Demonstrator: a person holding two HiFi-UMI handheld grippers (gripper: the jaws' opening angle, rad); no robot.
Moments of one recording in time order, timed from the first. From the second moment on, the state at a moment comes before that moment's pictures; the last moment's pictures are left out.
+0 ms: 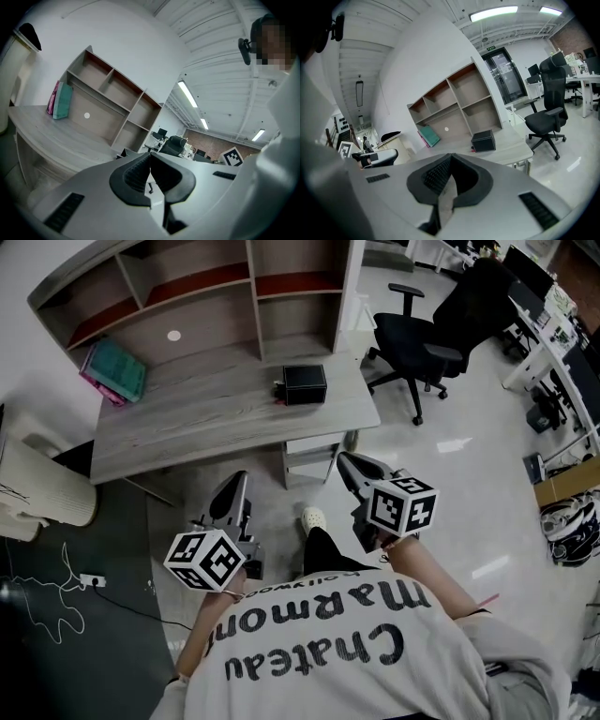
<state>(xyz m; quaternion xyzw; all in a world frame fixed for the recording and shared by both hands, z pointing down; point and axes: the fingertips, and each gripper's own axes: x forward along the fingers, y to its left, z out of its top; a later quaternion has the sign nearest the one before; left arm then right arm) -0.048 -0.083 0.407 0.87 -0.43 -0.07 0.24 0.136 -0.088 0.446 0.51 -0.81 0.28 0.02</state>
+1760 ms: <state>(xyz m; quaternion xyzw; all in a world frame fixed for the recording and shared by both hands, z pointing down) -0.086 -0.328 0.439 0.75 -0.59 -0.09 0.28 0.098 -0.400 0.520 0.17 -0.91 0.21 0.31</state>
